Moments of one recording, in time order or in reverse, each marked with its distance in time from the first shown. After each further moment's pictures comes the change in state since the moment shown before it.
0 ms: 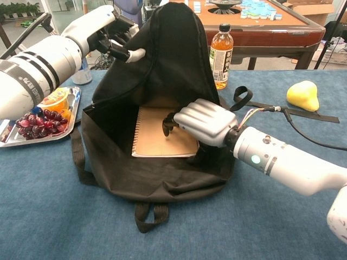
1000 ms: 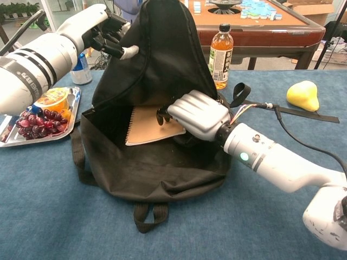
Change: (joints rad) left arm 0.000 0.000 -0.023 0.003 -0.054 0.010 0.029; right arm 0.050 -0.184 -0.015 0.368 0.000 0.110 0.118
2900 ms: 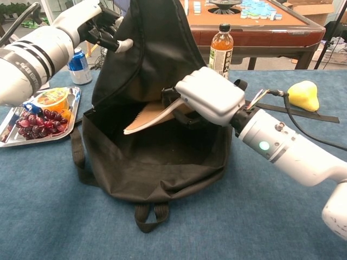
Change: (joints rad) left arm -0.009 0.012 -0.030 -0.002 -0.056 0.012 0.031; right arm -0.032 0.126 -0.039 -0.189 -0.003 0.211 0.021
